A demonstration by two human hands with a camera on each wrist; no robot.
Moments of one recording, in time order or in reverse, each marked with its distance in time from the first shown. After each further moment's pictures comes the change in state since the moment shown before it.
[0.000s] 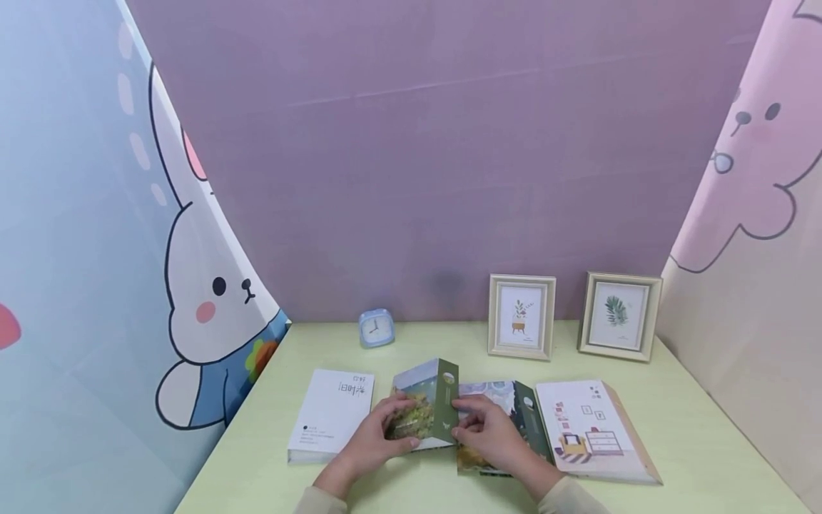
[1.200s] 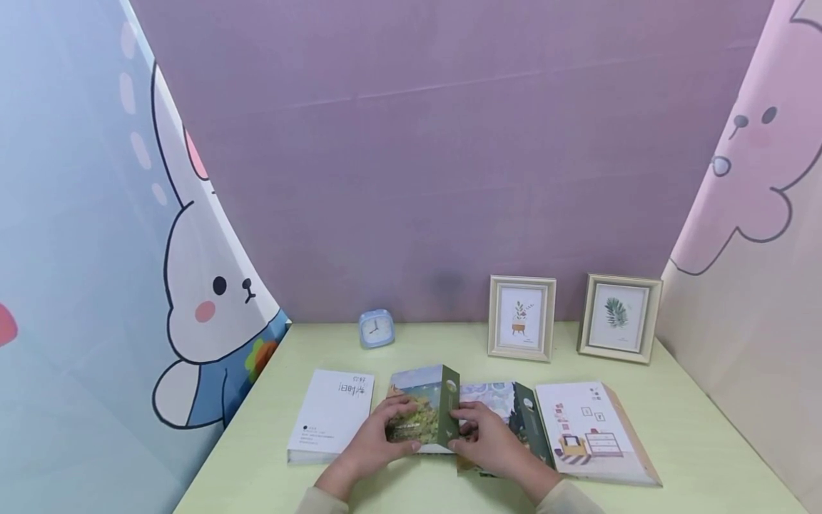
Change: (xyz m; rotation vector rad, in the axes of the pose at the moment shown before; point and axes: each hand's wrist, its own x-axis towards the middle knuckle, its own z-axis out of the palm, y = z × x) left_hand 0.001 0.000 0.002 0.240 0.032 0.020; right_hand -0.001 -0.002 0.002 -0.190 -0.117 0.006
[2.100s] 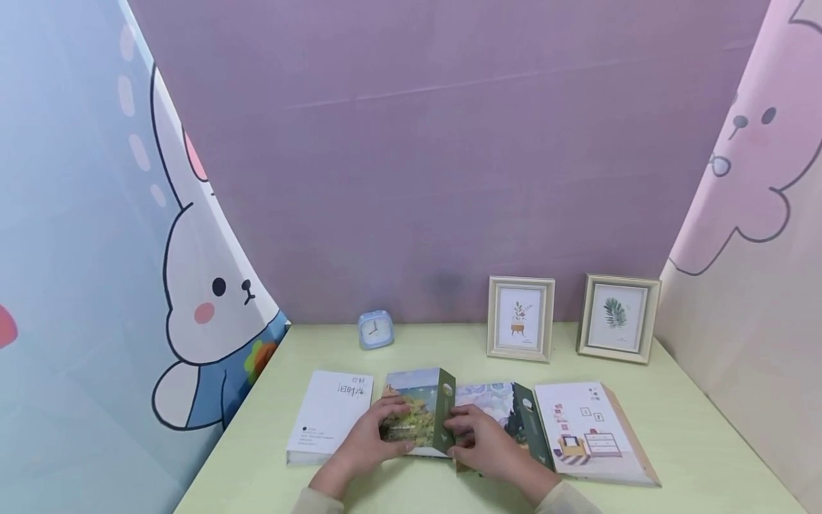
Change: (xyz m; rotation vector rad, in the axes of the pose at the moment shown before) left_hand -0.001 0.000 -0.009 0.052 0.020 0.009; right_hand -0.002 0.002 0.002 -0.002 -0.074 -0.030
